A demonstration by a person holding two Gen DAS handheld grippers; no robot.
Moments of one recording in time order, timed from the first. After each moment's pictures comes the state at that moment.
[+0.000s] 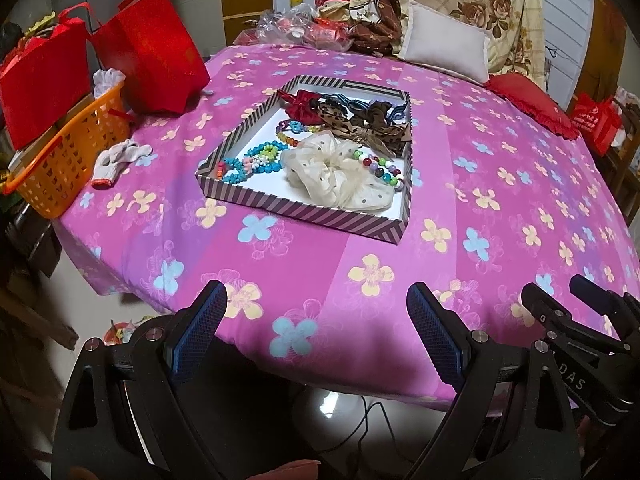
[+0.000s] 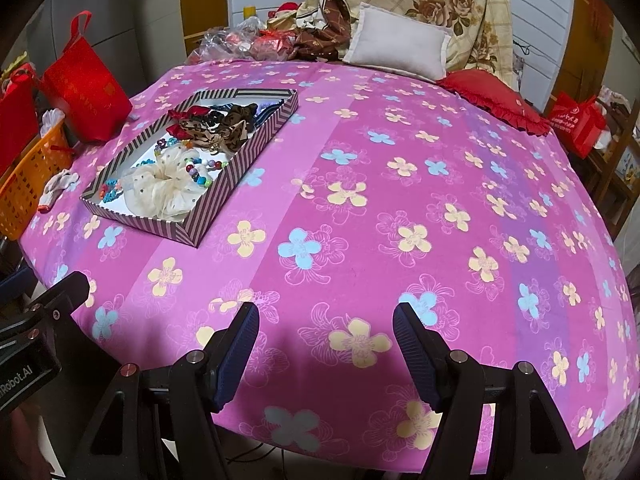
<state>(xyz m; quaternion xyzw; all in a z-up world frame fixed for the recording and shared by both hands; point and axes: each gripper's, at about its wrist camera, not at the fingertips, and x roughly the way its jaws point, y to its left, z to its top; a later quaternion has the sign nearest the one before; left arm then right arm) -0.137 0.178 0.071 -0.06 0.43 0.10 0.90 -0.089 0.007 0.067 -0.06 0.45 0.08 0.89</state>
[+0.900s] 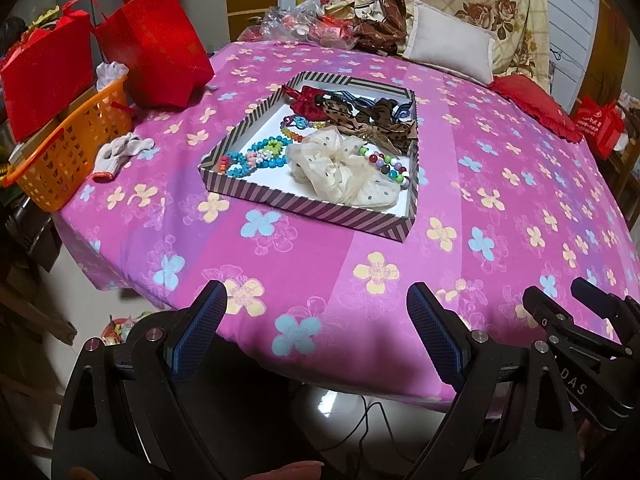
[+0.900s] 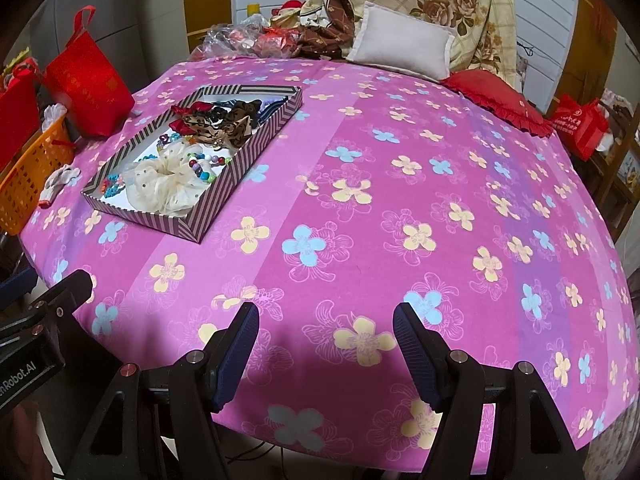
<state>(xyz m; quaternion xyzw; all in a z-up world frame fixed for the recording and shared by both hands) -0.136 0.181 0.067 -0.07 0.43 0.10 0.89 -0.090 0.011 0.065 -0.06 0.46 0.08 0.88</state>
